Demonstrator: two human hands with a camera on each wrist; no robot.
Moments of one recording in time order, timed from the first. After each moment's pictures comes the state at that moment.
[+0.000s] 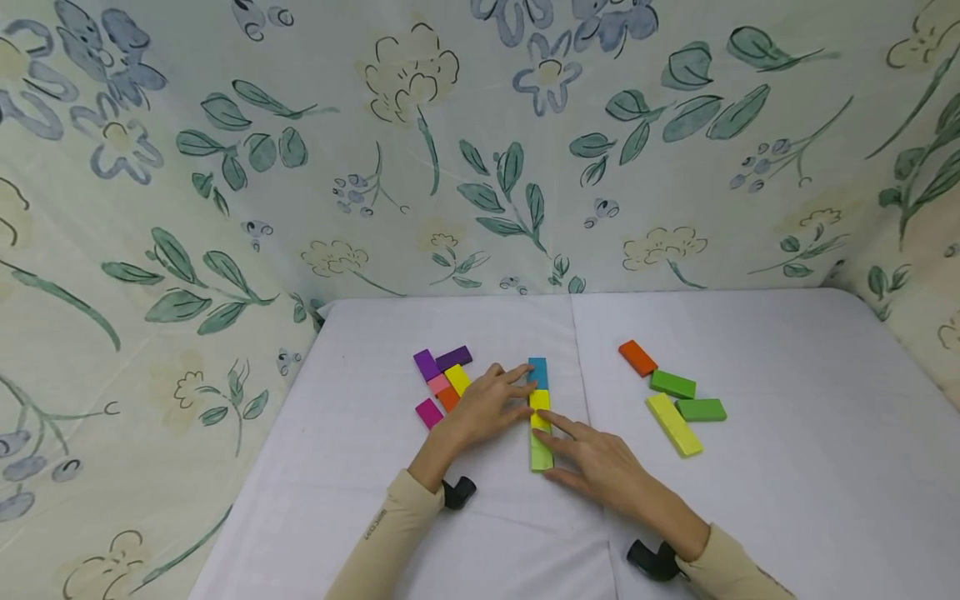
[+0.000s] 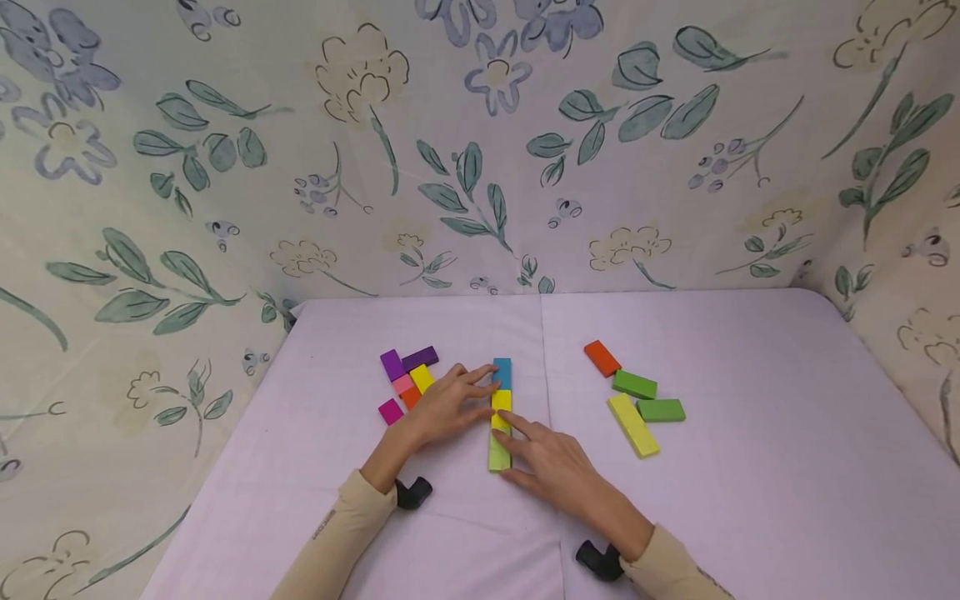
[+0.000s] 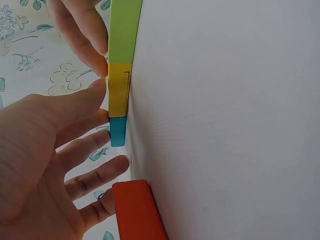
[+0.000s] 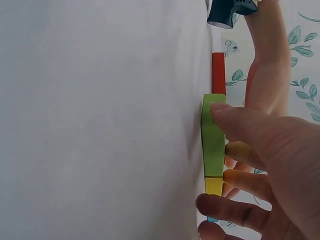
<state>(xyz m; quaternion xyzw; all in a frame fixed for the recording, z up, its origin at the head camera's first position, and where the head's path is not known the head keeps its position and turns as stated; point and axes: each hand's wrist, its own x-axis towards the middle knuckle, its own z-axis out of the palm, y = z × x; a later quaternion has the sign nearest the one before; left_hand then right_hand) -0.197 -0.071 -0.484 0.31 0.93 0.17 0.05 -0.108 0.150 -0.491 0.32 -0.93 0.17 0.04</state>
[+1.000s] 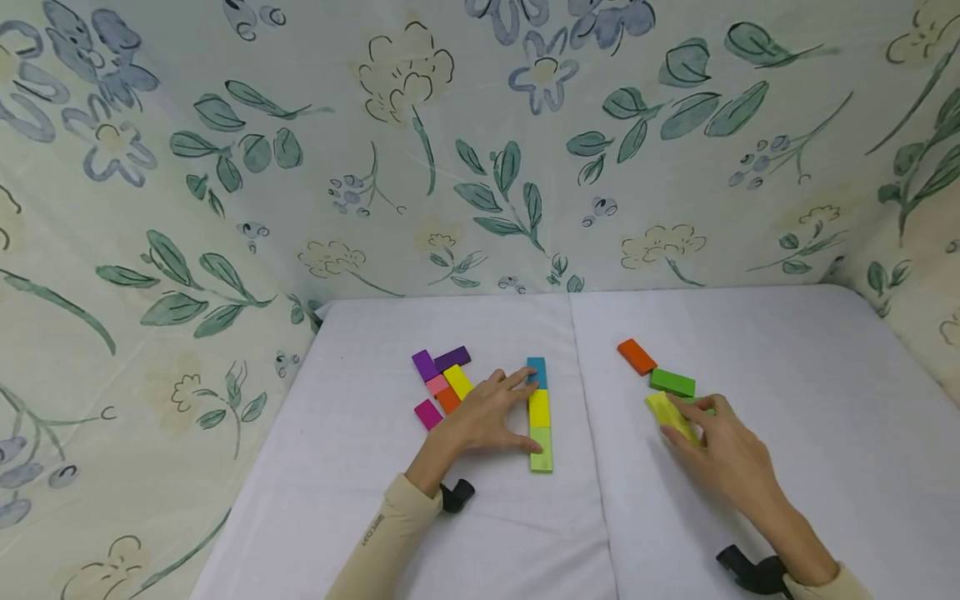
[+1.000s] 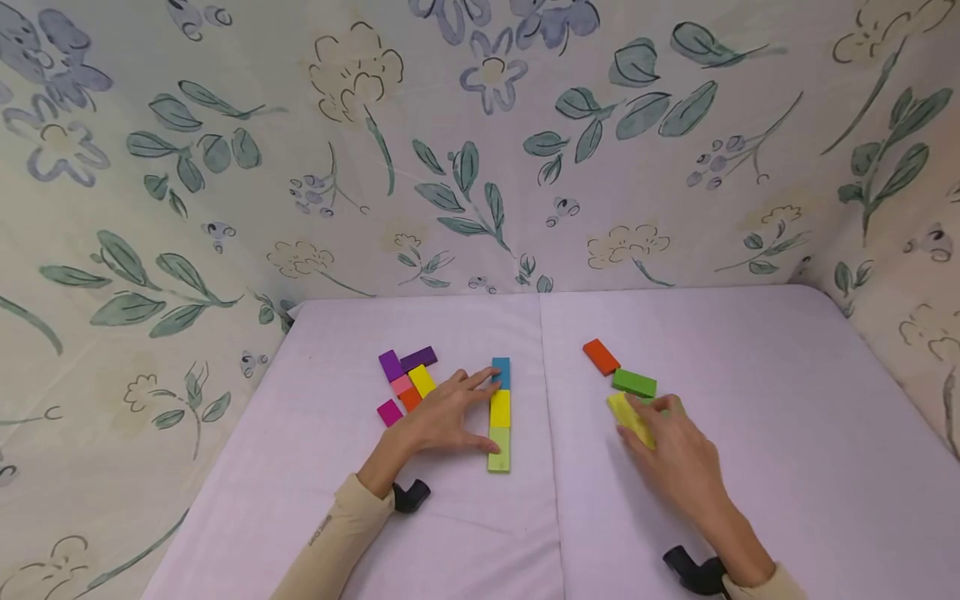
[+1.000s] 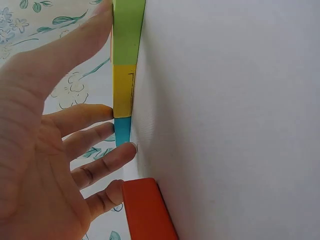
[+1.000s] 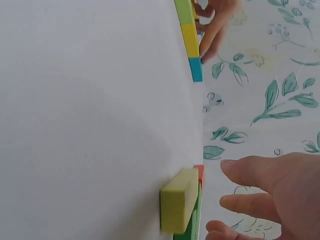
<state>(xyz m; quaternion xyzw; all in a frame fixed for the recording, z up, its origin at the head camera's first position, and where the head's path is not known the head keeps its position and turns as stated) -0.190 -0.071 -0.479 0.34 0.92 0.15 0.10 -0.096 0.260 -0.472 0.03 -0.97 0.21 0.10</state>
